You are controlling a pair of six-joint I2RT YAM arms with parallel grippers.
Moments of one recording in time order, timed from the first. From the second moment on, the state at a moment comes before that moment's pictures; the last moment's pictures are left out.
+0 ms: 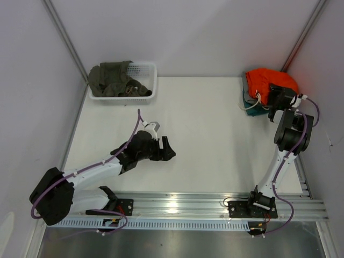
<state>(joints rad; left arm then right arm) -0.72 1.16 0.54 0.00 0.08 -0.65 -0.34 2.20 1.36 0.66 -0.06 1.44</state>
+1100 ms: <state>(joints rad) -0.72 1.13 0.54 -0.01 0.08 -0.65 -0.31 2.21 1.70 -0.08 0.02 1.37</state>
